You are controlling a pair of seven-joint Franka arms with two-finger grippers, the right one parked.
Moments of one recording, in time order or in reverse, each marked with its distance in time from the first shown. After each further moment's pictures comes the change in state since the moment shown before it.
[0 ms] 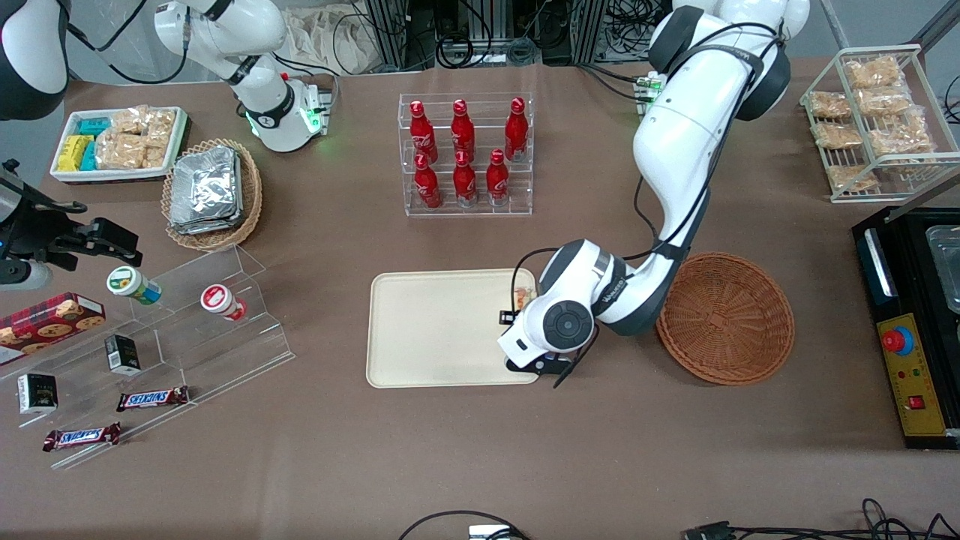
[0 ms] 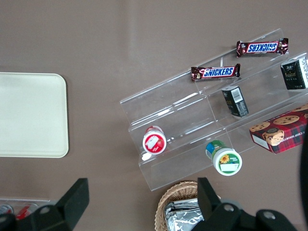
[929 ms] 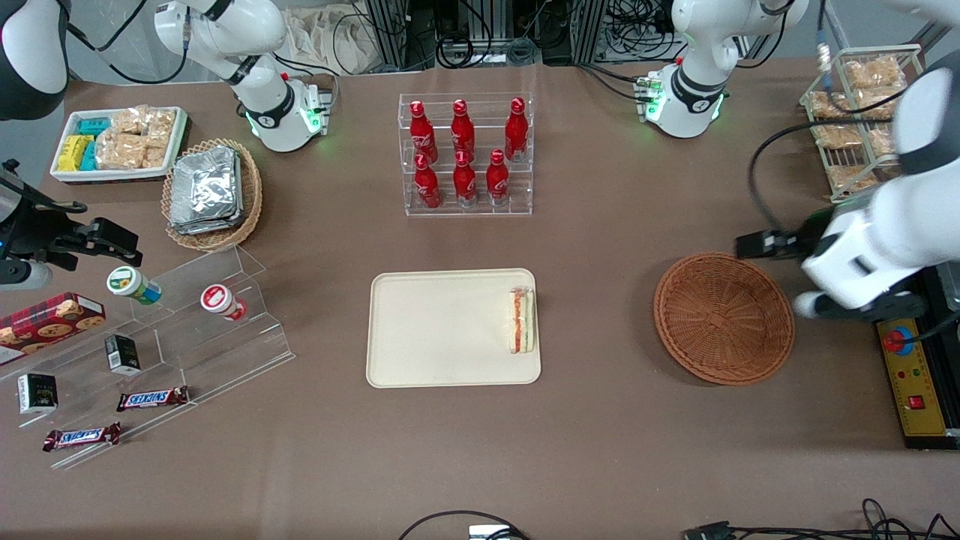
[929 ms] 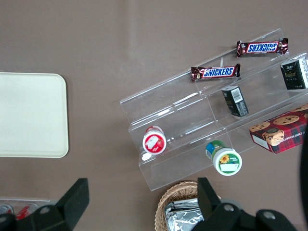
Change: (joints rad) arm 0.476 -0.551 0.018 0.018 0.034 -0.669 0.353
